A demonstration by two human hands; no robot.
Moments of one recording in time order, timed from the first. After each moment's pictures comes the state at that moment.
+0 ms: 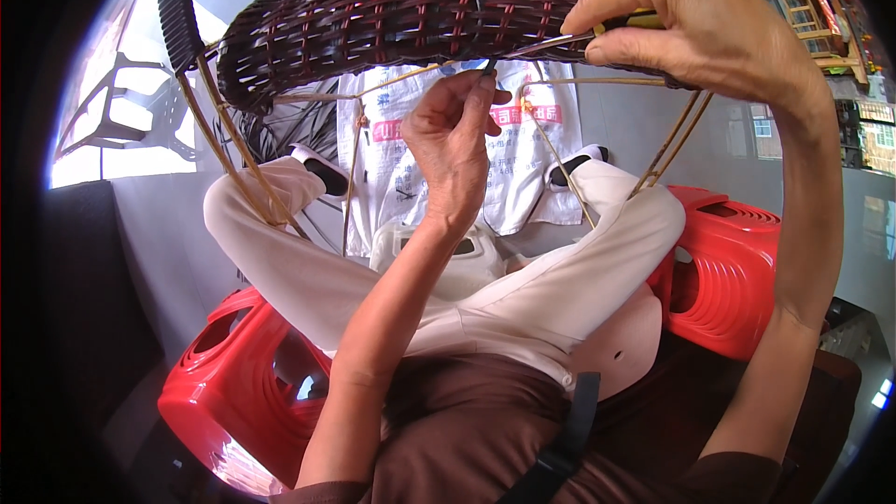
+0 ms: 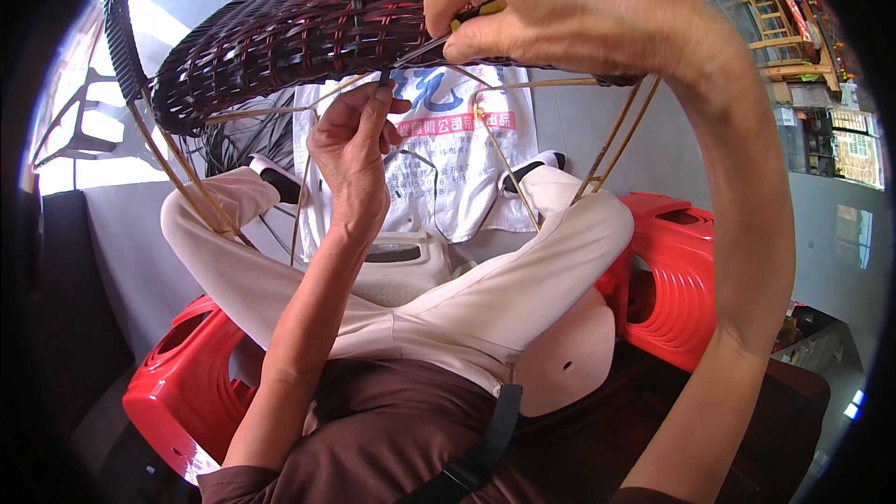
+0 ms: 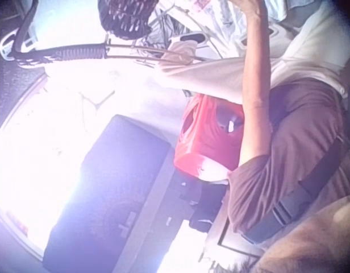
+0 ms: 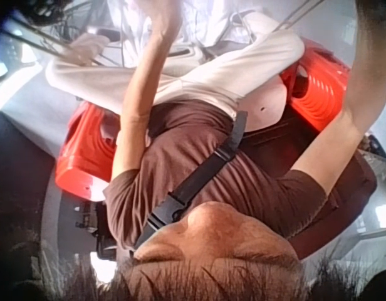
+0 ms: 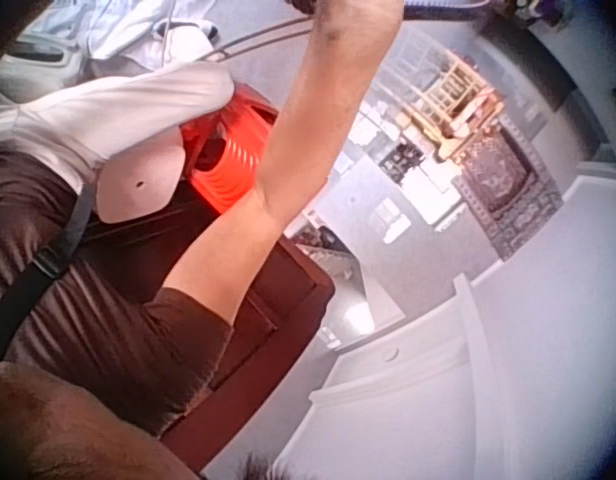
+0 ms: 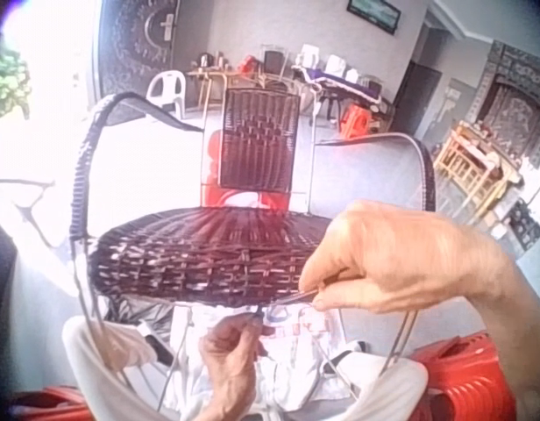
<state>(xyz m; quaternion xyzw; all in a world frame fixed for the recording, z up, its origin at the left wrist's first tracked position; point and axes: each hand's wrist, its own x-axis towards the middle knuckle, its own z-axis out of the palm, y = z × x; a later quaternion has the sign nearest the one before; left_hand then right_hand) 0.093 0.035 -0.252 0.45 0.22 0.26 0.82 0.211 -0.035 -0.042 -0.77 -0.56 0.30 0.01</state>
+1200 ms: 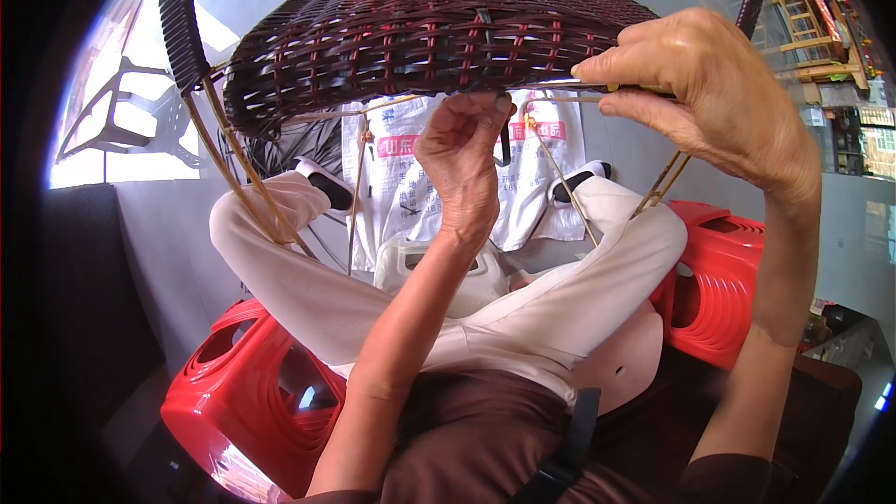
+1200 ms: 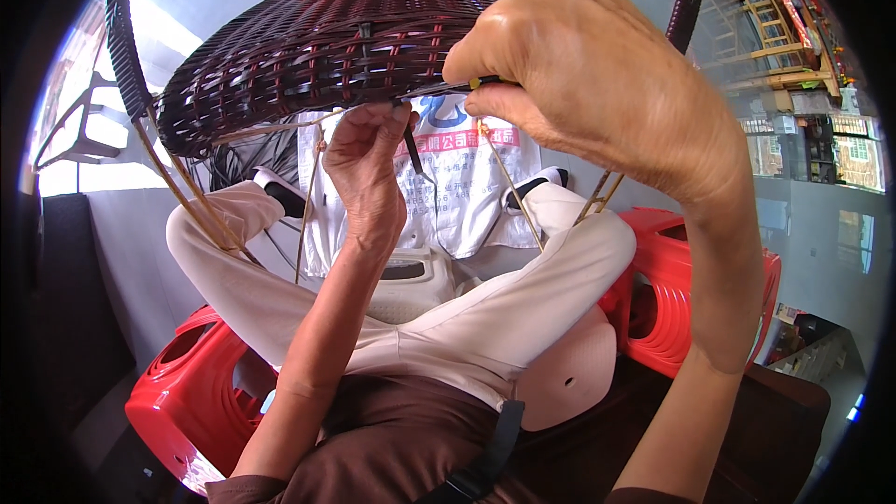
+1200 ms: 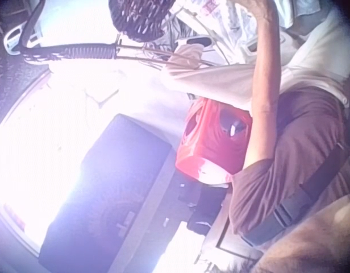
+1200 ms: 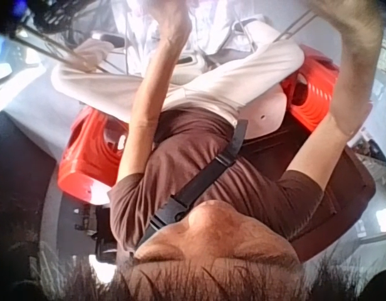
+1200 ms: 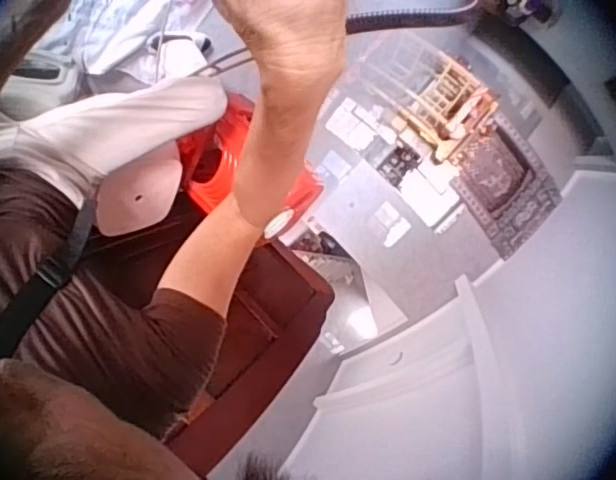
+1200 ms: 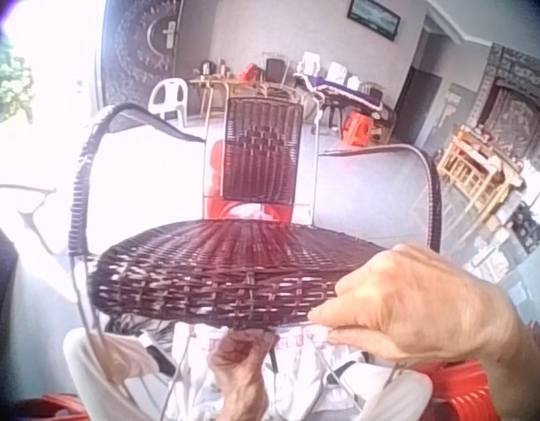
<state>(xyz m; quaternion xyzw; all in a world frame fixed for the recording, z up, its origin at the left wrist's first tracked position) 0.106 0.030 -0.265 0.35 0.19 0.33 0.85 0.205 -0.059 -0.077 -0.76 -0.65 0.04 0.05</state>
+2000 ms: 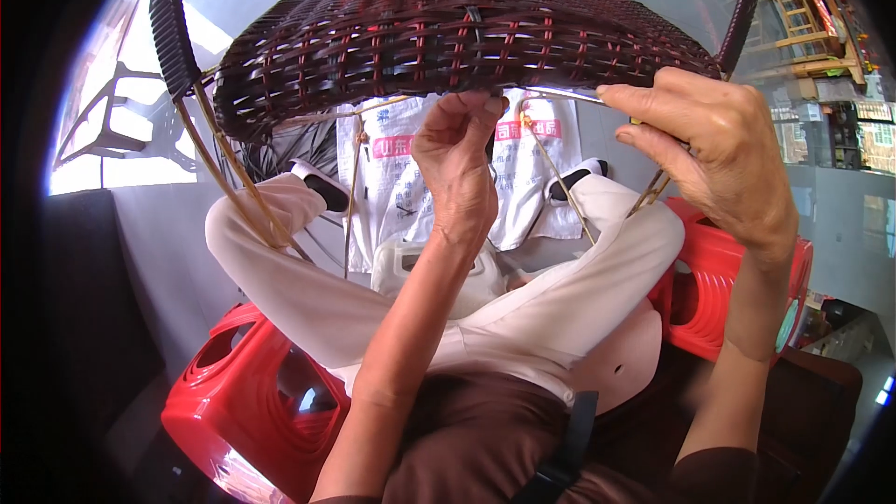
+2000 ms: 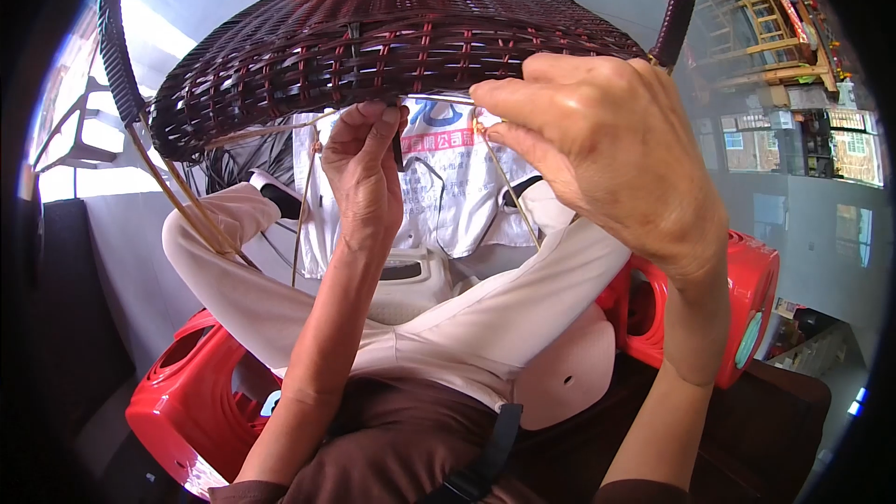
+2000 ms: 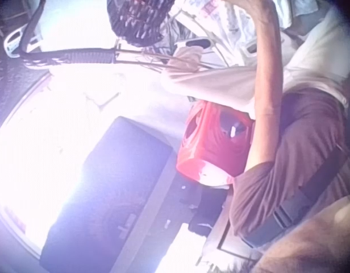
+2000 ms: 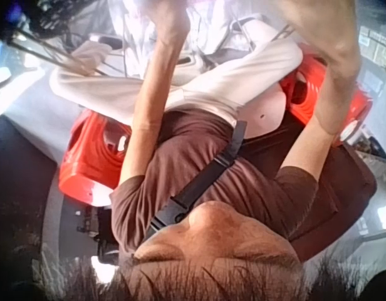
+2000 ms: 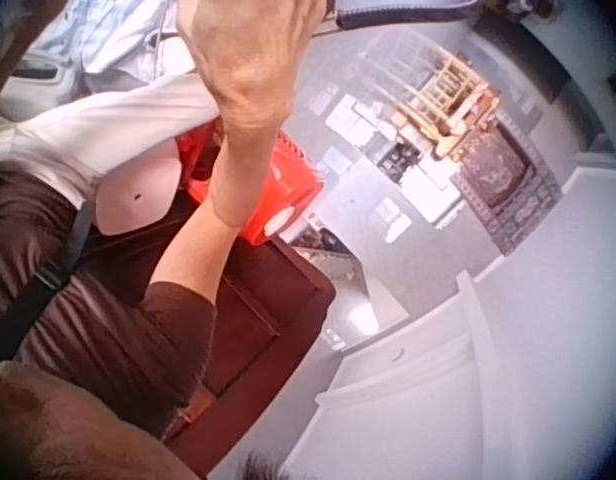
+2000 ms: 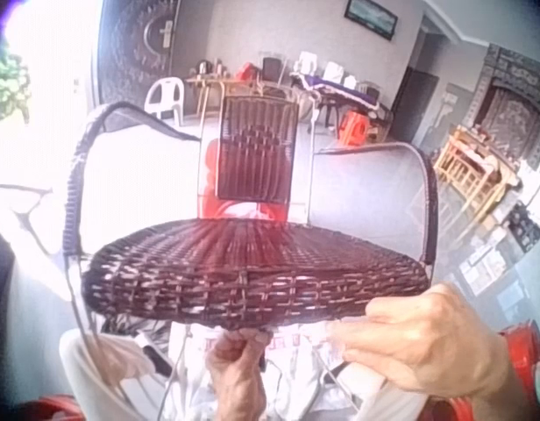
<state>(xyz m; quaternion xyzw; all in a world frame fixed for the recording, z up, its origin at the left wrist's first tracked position) 0.108 0.029 -0.268 0.27 0.16 0.30 0.90 0.180 -0.093 -0.089 -0.82 -0.56 -0.01 0.10</state>
